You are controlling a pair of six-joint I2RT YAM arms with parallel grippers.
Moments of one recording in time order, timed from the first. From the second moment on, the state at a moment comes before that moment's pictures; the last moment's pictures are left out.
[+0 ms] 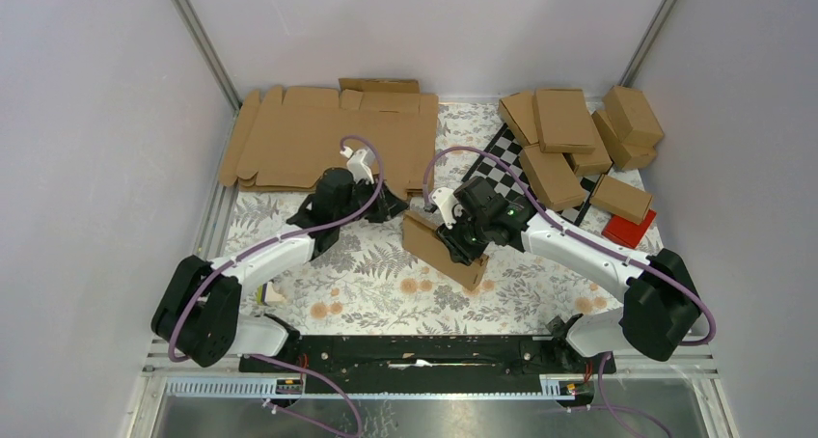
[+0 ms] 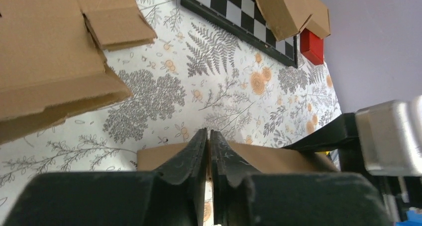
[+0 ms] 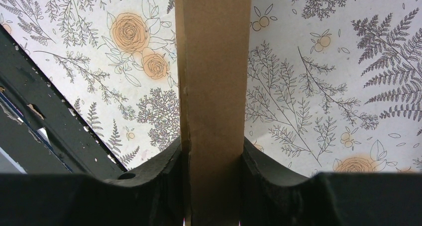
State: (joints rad) left arm -0.52 1.34 0.72 0.22 0.33 -0.63; right arm 0.76 1.39 0.98 -0.64 -0.20 -0.15
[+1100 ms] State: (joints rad) left arm -0.53 1.01 0.39 0.40 0.28 -0.52; right arm 0.76 1.39 0.98 -0.65 -0.20 -0.19
